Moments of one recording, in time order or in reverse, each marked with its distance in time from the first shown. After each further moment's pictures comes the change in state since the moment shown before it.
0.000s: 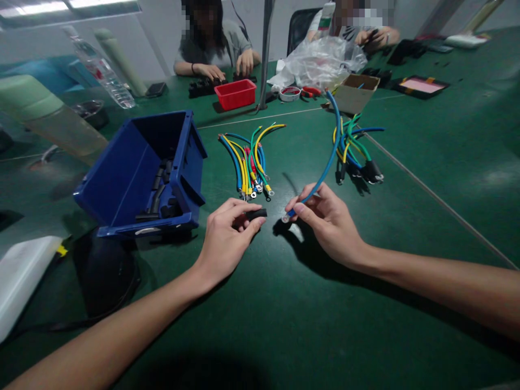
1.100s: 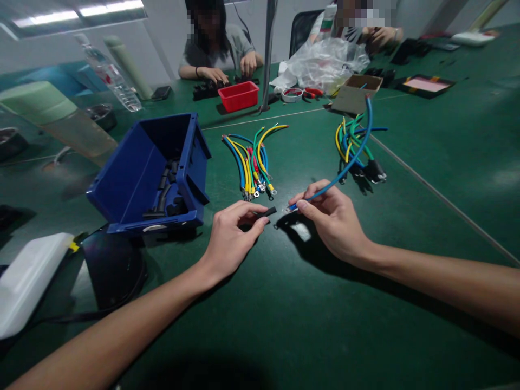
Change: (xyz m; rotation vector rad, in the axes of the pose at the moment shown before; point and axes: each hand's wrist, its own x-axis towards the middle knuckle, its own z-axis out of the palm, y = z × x) left_hand -0.001 -0.001 0.002 -0.076 -0.047 -0.004; right_hand 0.001 0.008 -0.003 0.043 0.078 0.009
